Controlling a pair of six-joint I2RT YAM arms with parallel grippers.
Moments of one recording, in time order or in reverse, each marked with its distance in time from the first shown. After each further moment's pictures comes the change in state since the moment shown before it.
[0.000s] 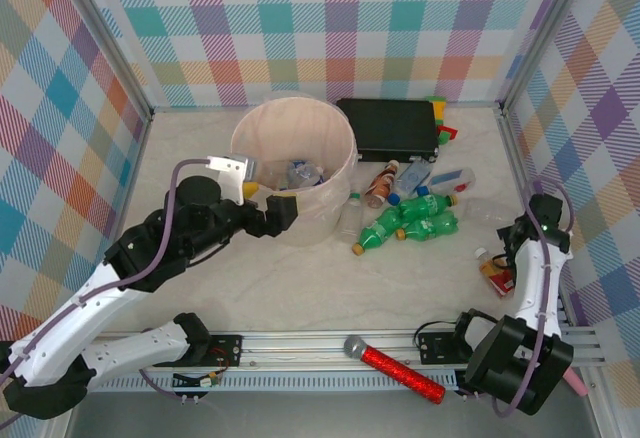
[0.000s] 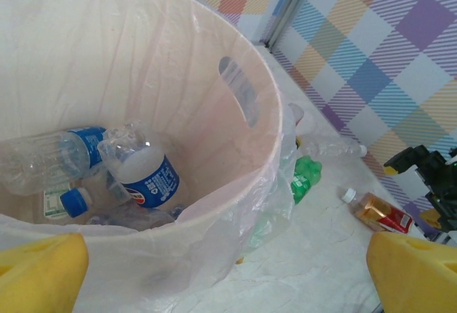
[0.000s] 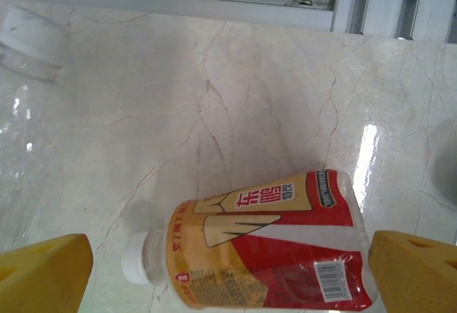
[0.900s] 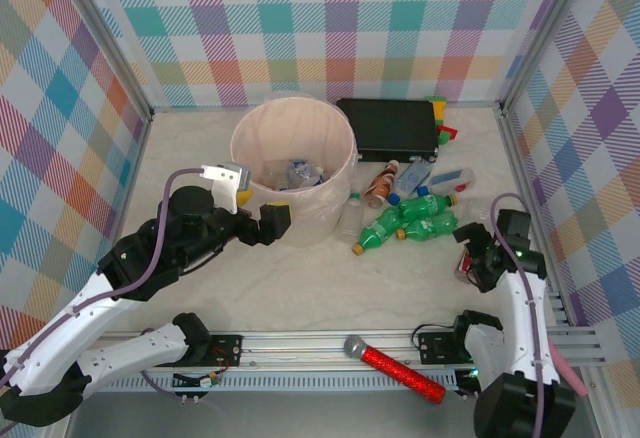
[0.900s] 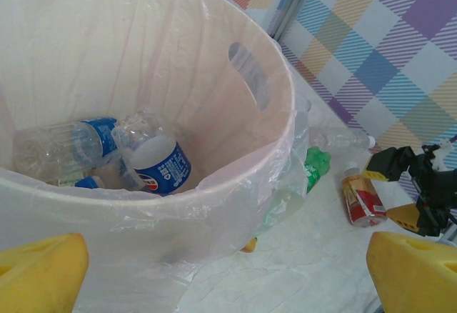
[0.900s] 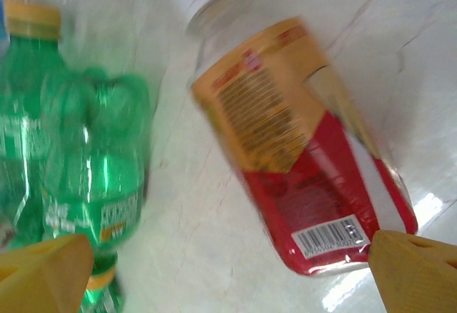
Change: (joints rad) left arm -0.001 -0.062 -0.059 -0.013 -0.009 0.023; right arm 0.282 -0.237 -0.153 0.034 -0.331 -0.001
